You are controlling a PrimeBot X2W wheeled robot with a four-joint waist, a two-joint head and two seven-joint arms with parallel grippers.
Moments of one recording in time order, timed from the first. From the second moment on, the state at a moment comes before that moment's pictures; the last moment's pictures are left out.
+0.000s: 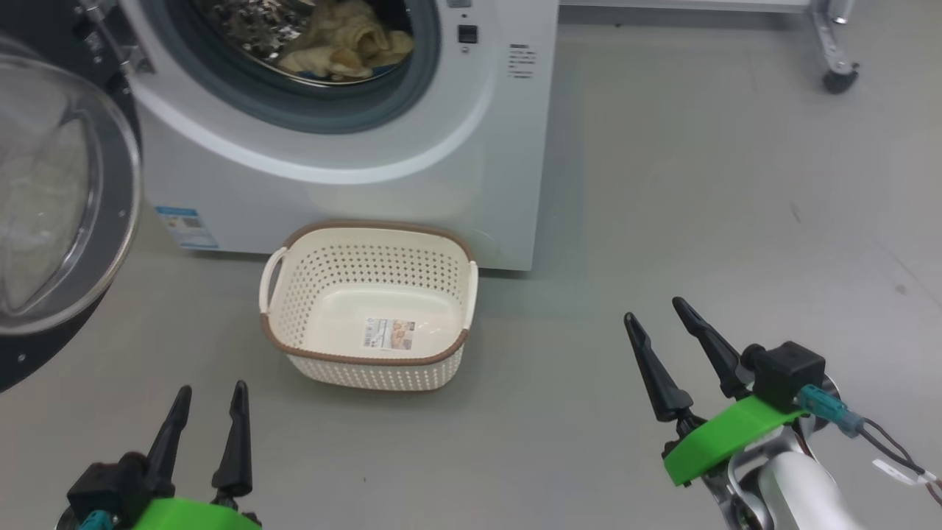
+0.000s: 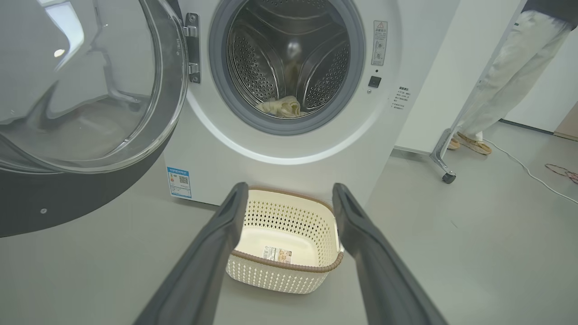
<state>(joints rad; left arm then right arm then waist) -0.02 0.16 -0.08 0.23 -0.35 -0.13 -0.26 -0.13 -0.05 0.20 0.28 0.22 0.13 -0.25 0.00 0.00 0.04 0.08</state>
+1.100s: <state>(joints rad) 0.12 0.18 0.03 0.12 -0.35 -0.09 -0.26 -0.20 -0.05 0.41 0.33 0.29 0.13 -0.25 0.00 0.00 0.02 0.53</state>
